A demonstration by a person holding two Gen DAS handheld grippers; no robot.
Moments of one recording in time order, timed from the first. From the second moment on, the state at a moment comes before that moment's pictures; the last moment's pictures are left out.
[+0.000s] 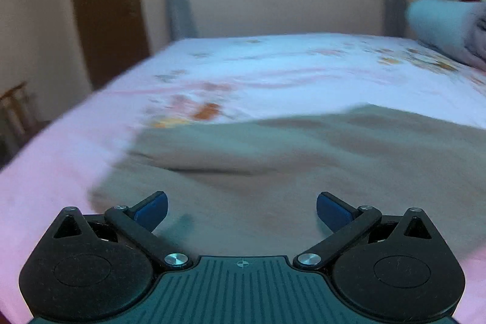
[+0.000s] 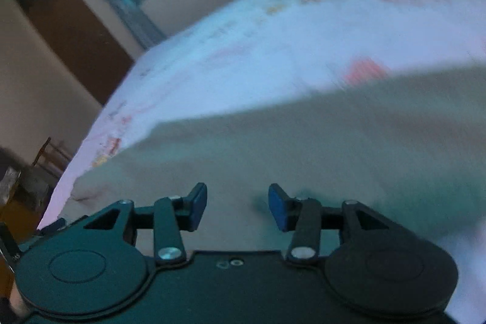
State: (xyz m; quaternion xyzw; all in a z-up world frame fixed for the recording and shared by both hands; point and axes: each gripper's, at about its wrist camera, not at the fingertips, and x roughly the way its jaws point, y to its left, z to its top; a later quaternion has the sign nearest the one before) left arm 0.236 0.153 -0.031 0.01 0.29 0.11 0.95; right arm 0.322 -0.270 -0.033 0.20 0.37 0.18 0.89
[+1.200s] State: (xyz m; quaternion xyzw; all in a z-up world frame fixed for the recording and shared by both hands) left arm 0.265 0.263 -0.060 -0.12 0.36 0.18 0.91; right arm 0.347 -0.368 -0.035 0.35 0.35 0.06 0.87
